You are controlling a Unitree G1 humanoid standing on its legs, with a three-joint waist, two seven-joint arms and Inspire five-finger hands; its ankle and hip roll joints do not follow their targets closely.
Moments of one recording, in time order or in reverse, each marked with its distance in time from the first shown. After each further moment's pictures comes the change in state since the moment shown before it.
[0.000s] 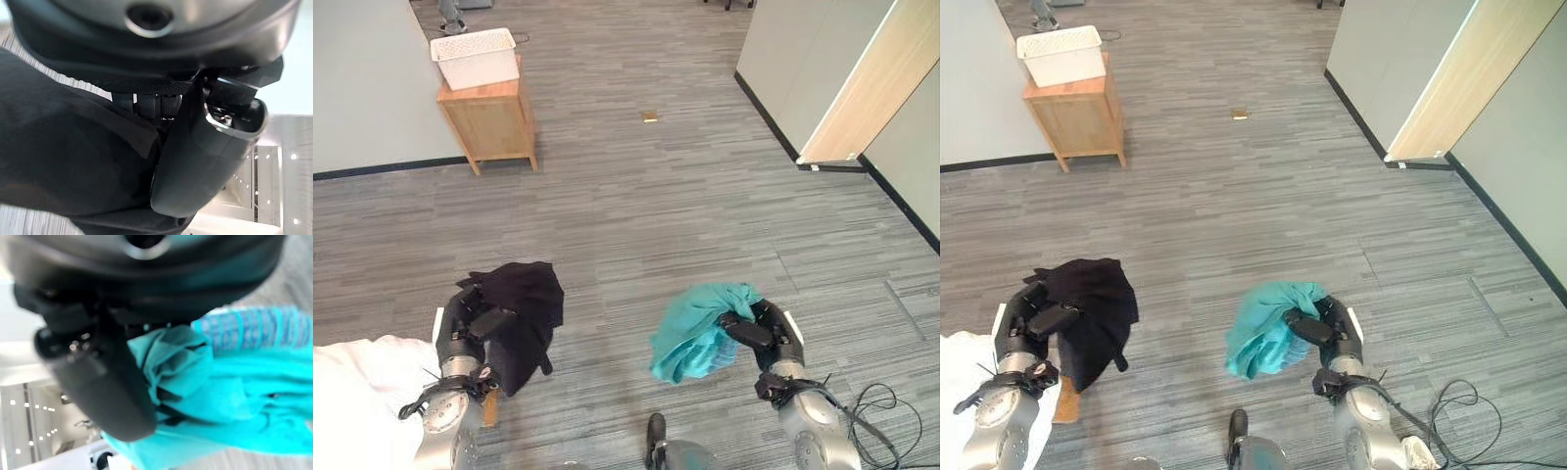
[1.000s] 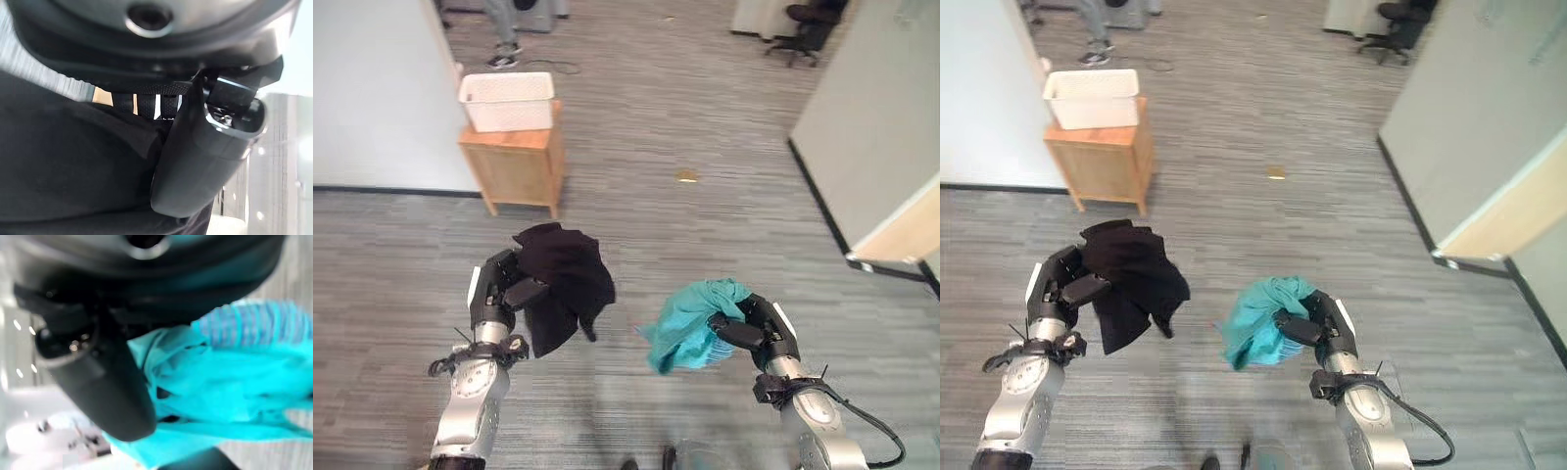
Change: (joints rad) left arm -0.152 0.033 -0.122 -0.061 0.084 0.031 -0.002; right arm 0.060 -0.035 0.057 -0.063 -0.072 0.008 0.045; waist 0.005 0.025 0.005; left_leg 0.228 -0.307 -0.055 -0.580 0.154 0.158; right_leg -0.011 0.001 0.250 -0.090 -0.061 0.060
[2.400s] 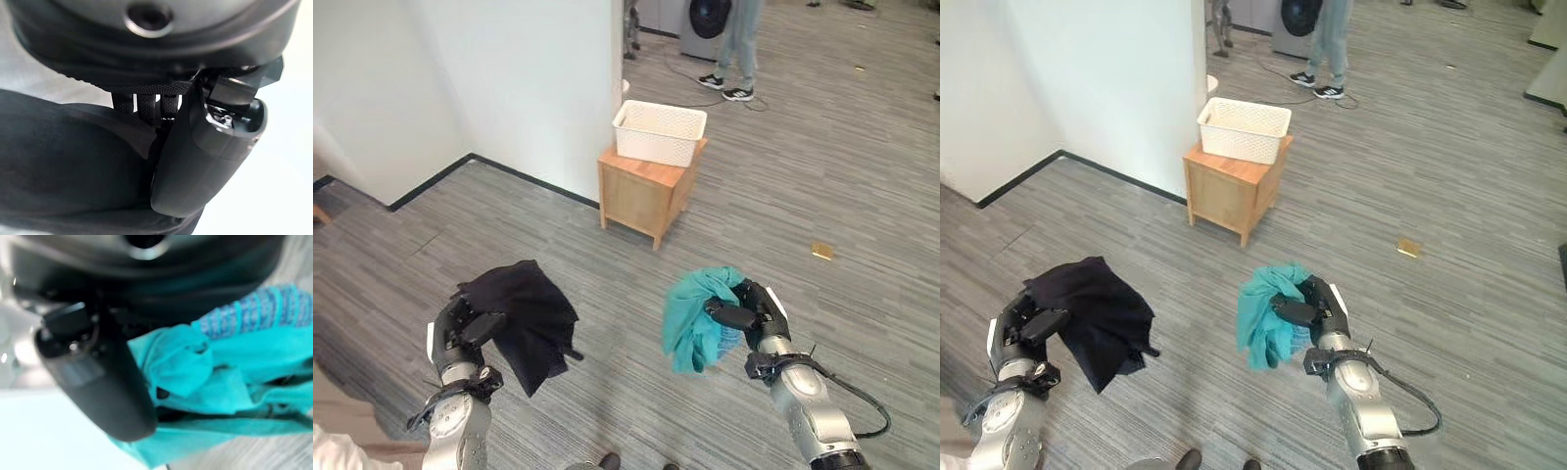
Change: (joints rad) left arm 0.198 -0.101 0.204 0.054 -0.122 -0.004 0.134; right arm -0.176 -0.002 0.045 0.078 -0.009 0.017 -0.039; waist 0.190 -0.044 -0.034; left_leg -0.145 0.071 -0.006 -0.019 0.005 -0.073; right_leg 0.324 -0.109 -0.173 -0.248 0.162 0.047
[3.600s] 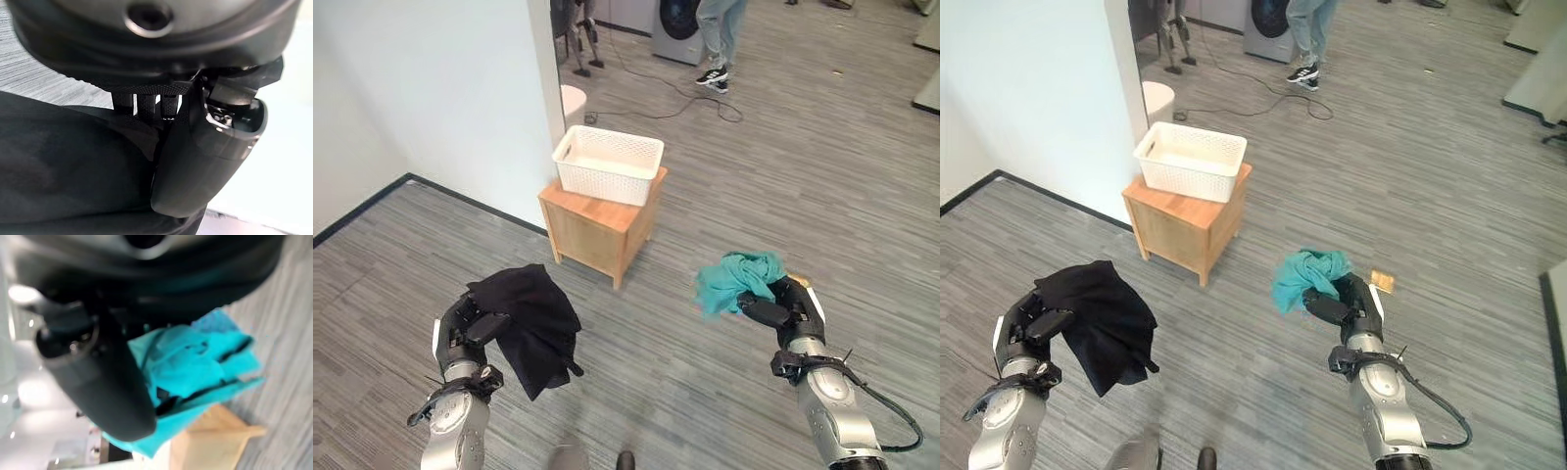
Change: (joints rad) left arm -0.049 0.026 -0.049 0.049 -0.017 -0.004 -0.050; right arm 0.015 -0.034 -0.101 0.009 0.011 -0.025 -0.066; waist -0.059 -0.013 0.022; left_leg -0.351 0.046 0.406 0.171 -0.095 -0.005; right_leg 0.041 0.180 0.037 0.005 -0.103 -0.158
